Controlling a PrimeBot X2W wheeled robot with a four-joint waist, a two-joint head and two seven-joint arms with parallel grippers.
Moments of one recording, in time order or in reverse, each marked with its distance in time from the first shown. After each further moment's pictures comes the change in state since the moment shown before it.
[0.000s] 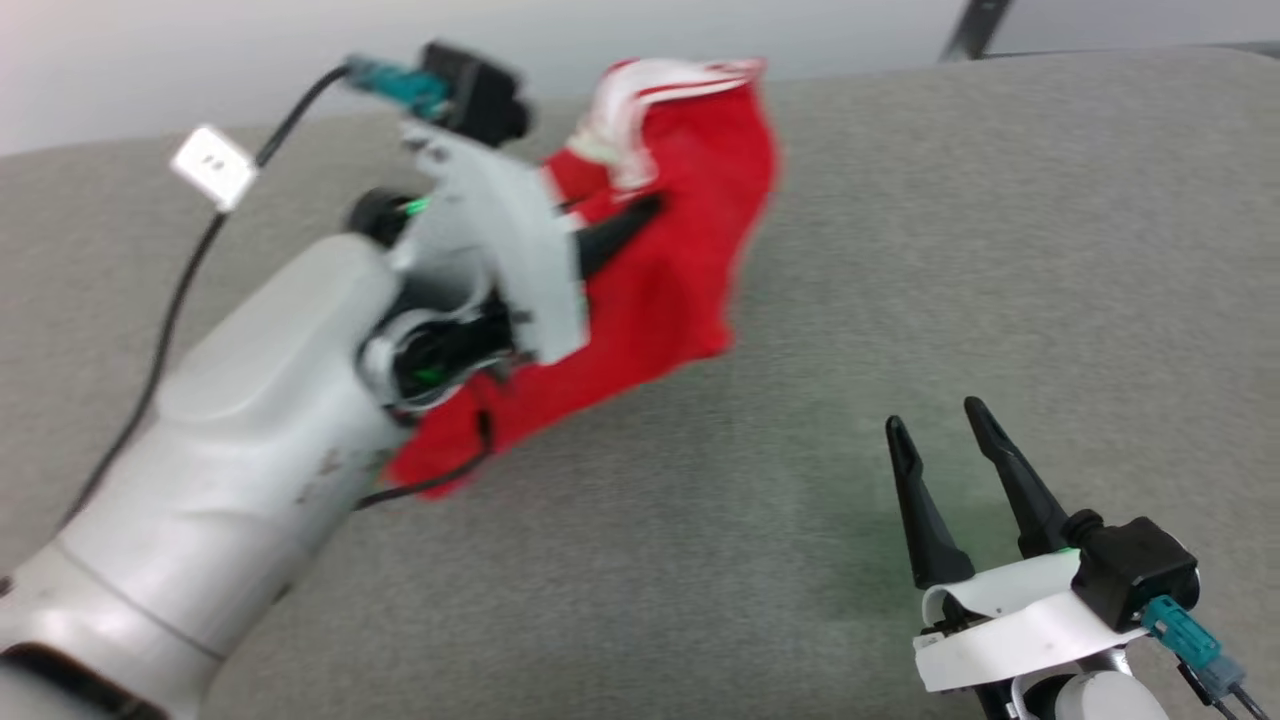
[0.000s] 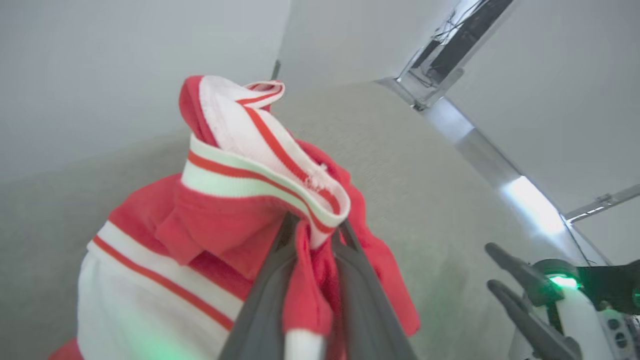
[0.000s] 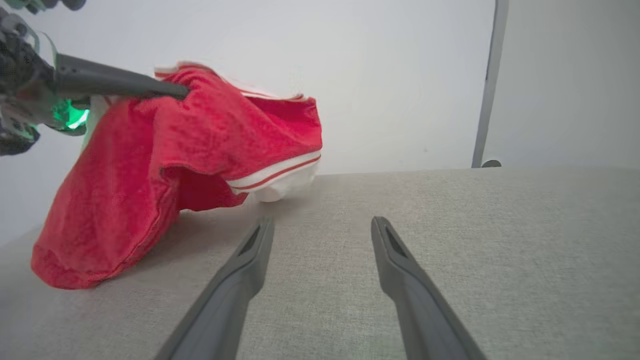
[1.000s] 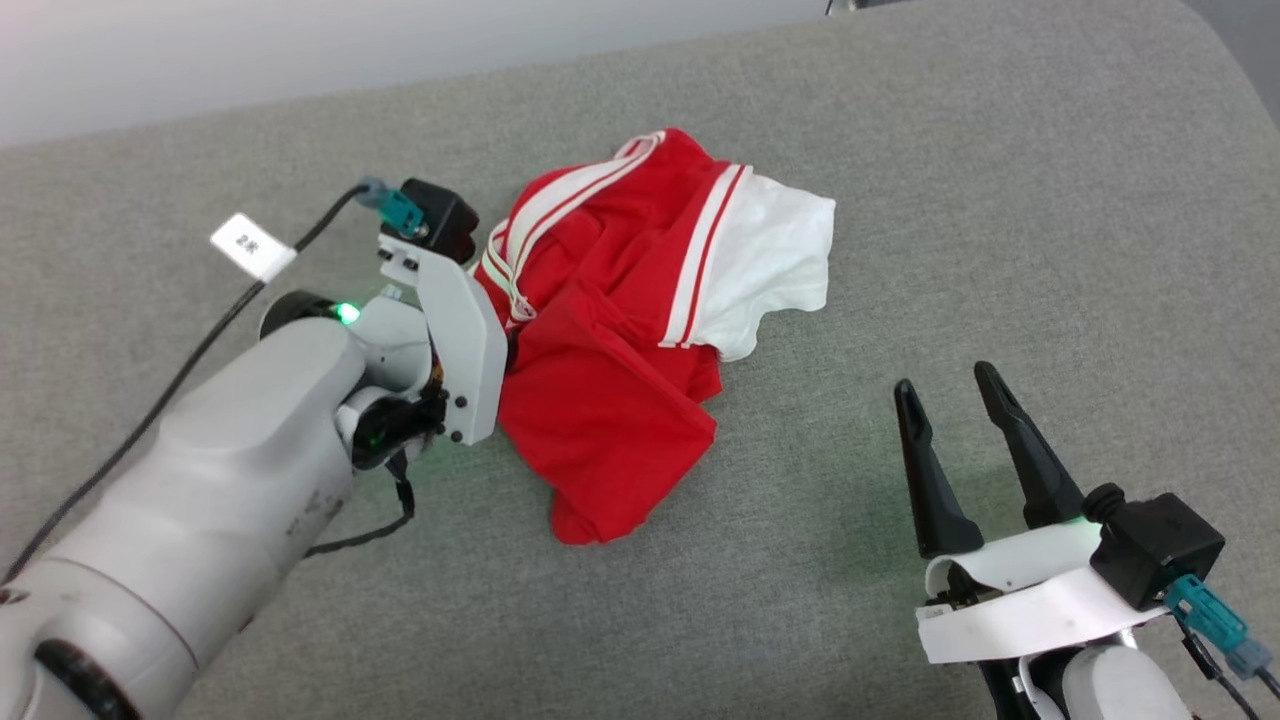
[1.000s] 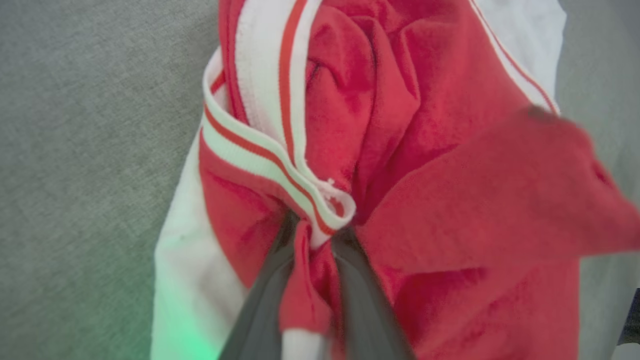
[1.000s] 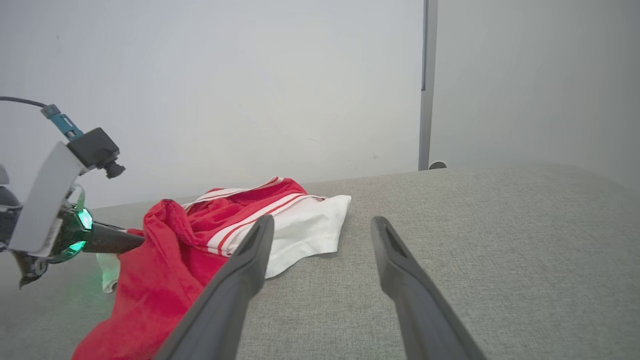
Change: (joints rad) left arm -0.019 0.015 -0.296 0.334 -0.005 -0.003 -0.006; right arm -0.032 0.000 -0.007 -0.031 0.040 0.000 -0.004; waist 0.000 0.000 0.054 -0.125
